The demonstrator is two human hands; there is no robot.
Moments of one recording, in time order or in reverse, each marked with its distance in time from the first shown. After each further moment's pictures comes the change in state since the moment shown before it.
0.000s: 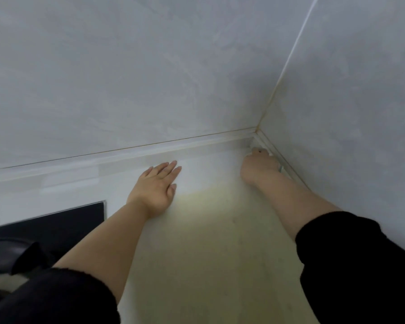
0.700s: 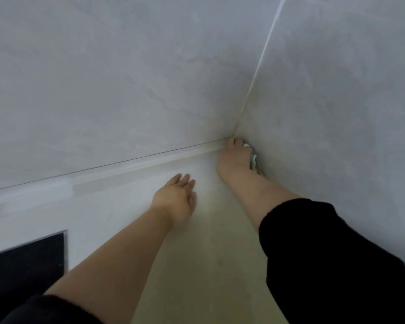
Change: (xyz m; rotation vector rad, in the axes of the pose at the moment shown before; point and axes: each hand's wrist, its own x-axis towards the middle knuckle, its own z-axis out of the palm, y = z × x) left_hand 0.056 0.094 0.003 -0.060 -0.057 0.013; right_hand 0.026 0.001 -0.028 -0.141 0.163 0.088
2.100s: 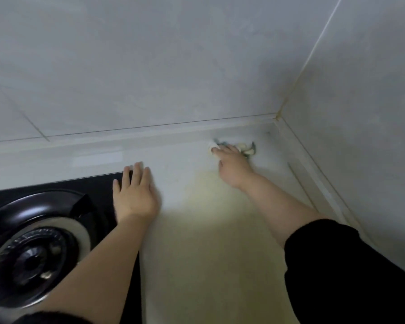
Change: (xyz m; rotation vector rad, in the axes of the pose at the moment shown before) left_hand -0.174 -0.088 -0.011 0.093 0.096 -0.615; right_hand -0.083 -0.075 0.029 0.615 0.028 -0.552
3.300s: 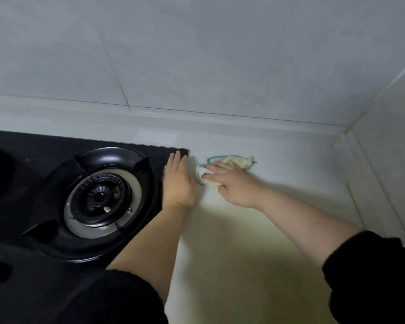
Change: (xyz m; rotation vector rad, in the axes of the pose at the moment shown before) left_hand -0.037 0.005 0.000 -0.470 0.258 -0.163; right_hand -0.032 -0.075 0.026 0.011 -0.211 -0.657
